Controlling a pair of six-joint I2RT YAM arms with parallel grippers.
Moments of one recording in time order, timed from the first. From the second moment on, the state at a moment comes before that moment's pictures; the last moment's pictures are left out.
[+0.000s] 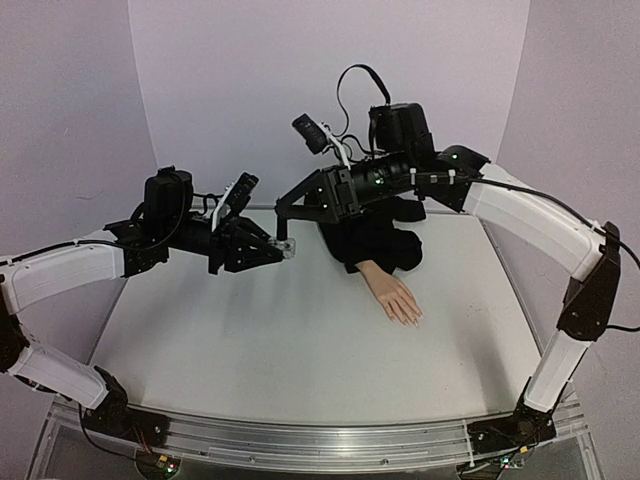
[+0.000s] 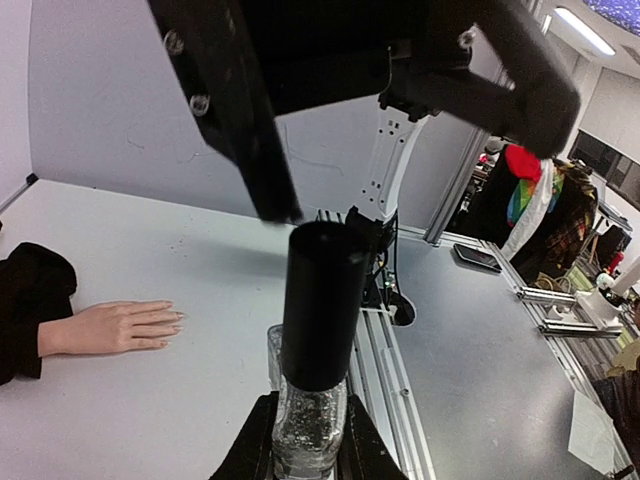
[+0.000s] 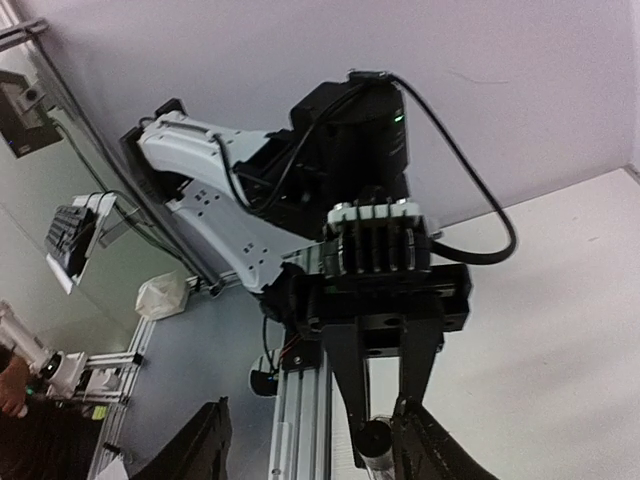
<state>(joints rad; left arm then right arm) -0.66 1.30 0.99 0.11 1.07 -0.05 0.87 1.76 1.87 -0.45 -0.87 0.17</state>
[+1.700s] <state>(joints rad) -0.65 1.35 0.98 0.12 0.77 -0.05 0.86 1.75 1.88 -0.49 -0.44 0.17</state>
